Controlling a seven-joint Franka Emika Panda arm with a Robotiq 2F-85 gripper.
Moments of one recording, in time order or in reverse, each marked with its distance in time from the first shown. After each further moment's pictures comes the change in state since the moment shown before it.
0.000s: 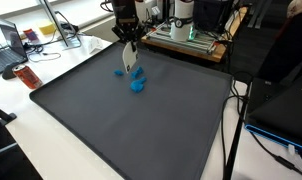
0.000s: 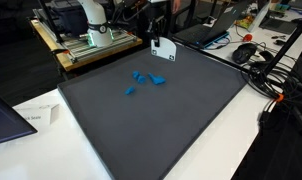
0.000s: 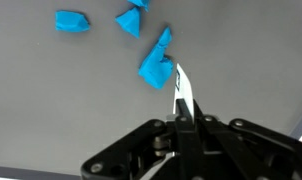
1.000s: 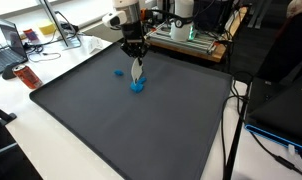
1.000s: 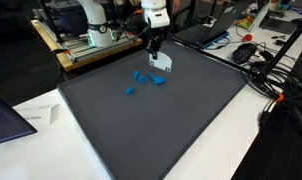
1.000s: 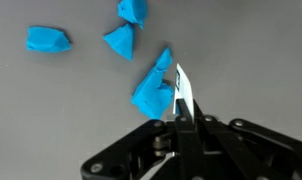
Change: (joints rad) arm 0.000 0.121 0.021 -0.056 0.001 0.129 -0.015
